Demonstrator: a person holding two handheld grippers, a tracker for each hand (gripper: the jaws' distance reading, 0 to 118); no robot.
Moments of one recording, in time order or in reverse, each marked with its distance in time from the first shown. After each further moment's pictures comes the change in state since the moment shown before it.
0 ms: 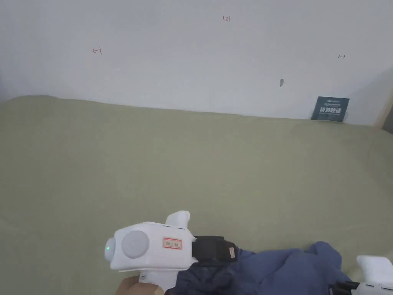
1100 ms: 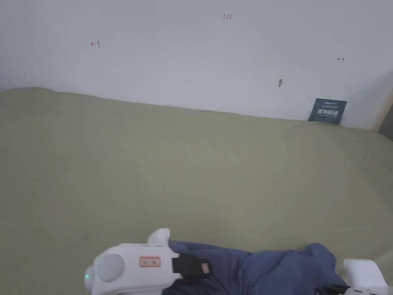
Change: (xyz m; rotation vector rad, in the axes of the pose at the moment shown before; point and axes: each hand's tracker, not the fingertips) left arm -0.038 -0.025 0.011 0.035 -0.034 0.109; right arm -0.016 0.000 0.002 -0.016 0.029 0.060
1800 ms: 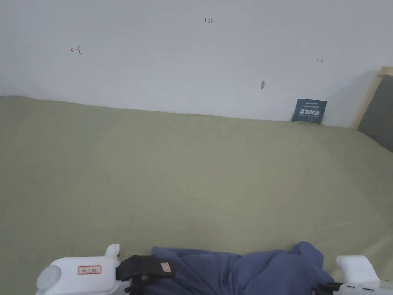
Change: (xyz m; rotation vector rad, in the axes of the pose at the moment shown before) left arm -0.081 0.010 0.002 -0.124 -0.181 0.207; right arm 0.005 0.001 0.008 -0.008 -0.035 -0.015
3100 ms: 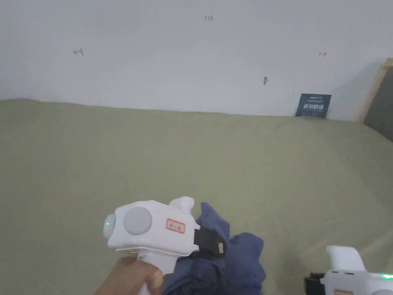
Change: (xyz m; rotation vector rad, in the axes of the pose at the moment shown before) left arm 0.175 -0.005 -0.079 -0.072 0.337 -0.412; right arm -0.004 0.003 -0.019 -0.003 -0.021 -0.113
